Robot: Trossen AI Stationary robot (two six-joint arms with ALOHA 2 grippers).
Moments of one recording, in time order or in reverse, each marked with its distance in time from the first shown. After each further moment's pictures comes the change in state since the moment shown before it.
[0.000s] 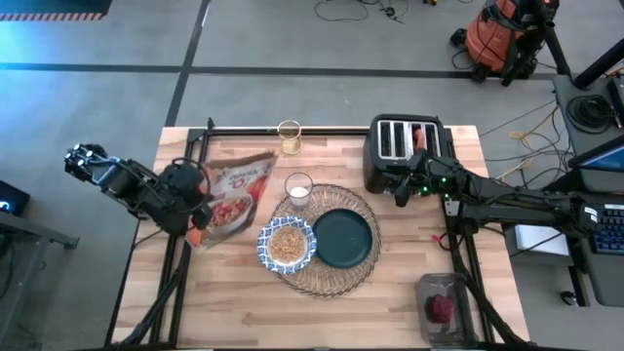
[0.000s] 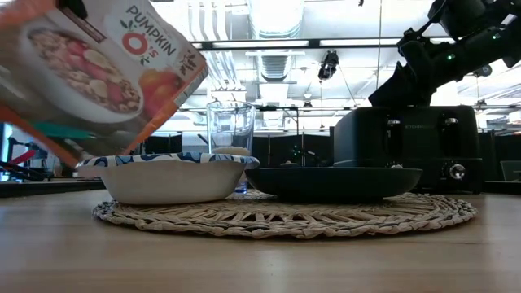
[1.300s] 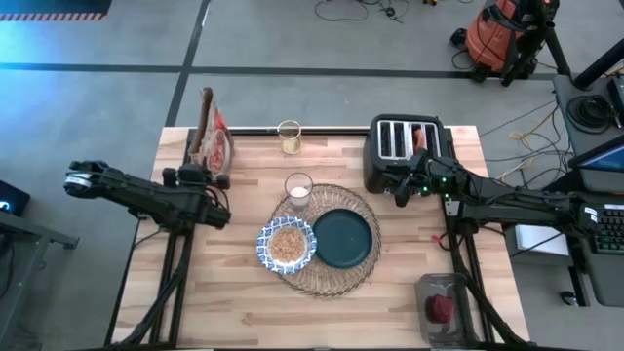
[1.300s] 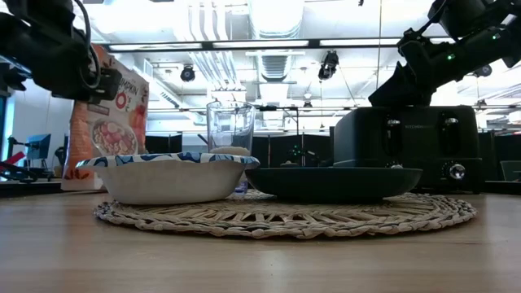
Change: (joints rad) left arm 0.382 0.103 -0.783 0.079 -0.775 -0.735; right arm 0.000 0.000 0.000 0.000 0.000 0.000
